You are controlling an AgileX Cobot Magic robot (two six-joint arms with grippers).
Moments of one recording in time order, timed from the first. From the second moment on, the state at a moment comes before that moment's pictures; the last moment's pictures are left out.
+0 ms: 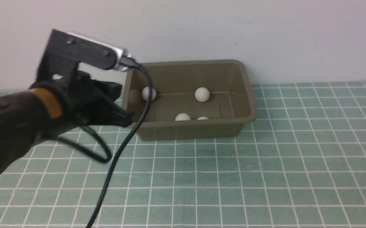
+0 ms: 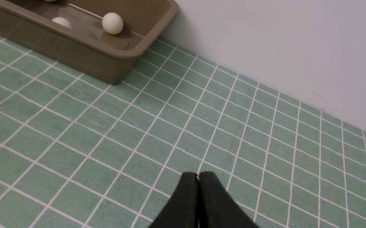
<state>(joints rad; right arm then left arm) 0.15 0.31 -0.48 0.05 0.75 -0.39 -0.42 0.87 -0.62 0.21 0.26 -0.18</state>
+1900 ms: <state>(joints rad) 0.15 0.31 -0.48 0.05 0.78 -0.39 0.08 -0.01 0.03 0.19 0.33 -0.42</state>
